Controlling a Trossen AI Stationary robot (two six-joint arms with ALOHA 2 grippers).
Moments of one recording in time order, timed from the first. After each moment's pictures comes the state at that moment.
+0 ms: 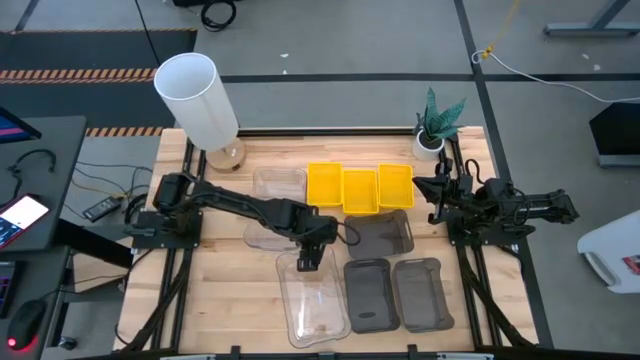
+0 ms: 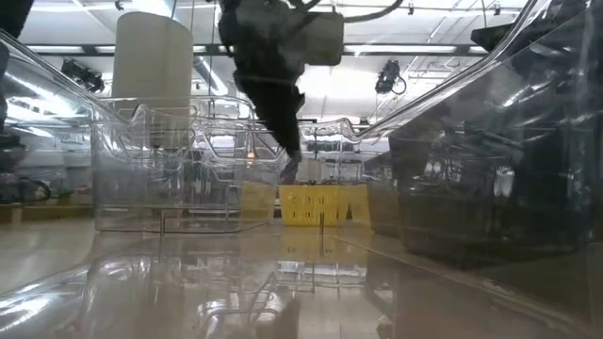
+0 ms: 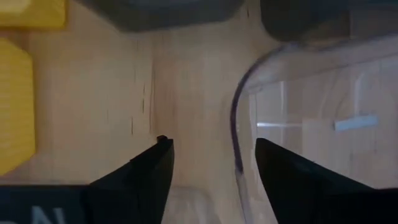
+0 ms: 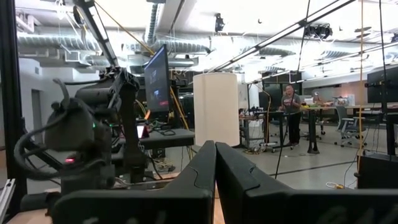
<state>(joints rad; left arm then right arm) -0.16 1.92 1.49 -0.75 -0.02 -0.14 0.04 0.01 0.04 0.34 0.31 -0.08</state>
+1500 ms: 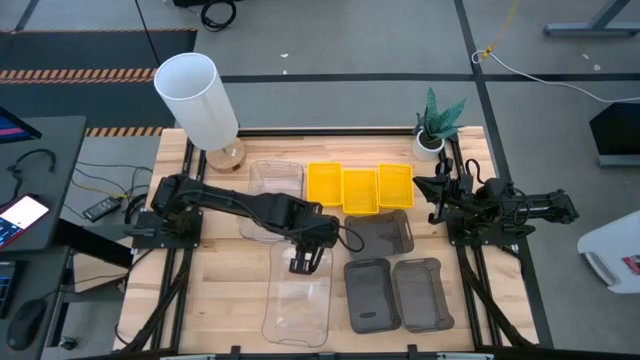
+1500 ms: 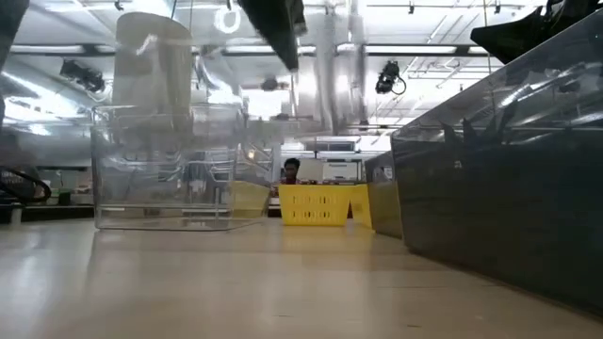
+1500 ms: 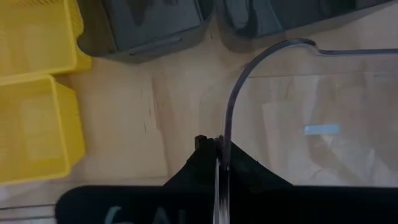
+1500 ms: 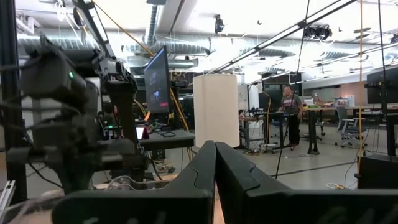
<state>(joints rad) -0.21 1.92 1.83 -1.10 -0.05 -0.03 0.04 0.01 0.04 0.35 0.31 -0.08</state>
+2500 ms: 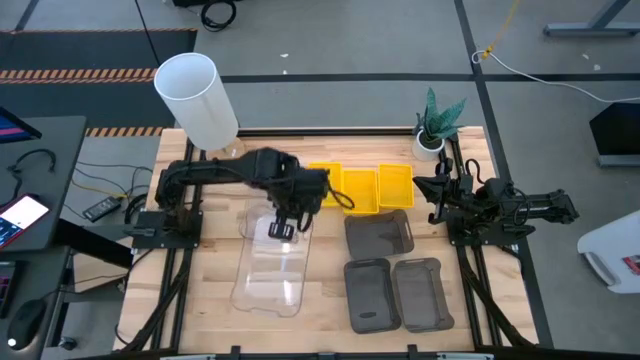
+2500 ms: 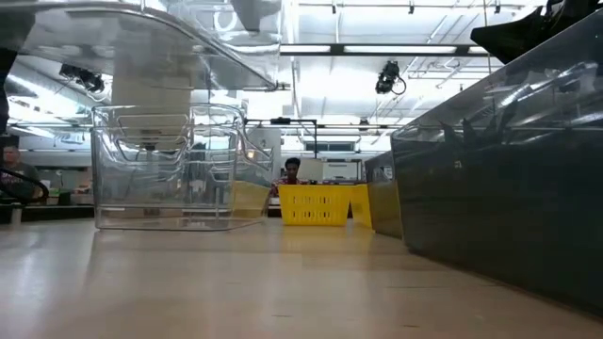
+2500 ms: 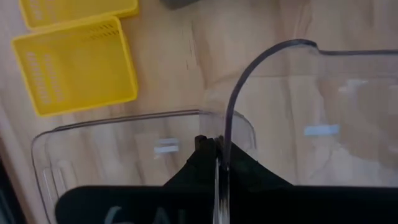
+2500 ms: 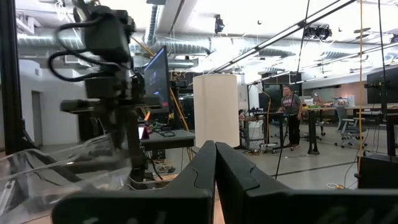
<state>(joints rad) -0.03 1.91 2.14 -1.57 0.01 0.17 0.04 0.01 0.04 0.35 0.31 -0.08</state>
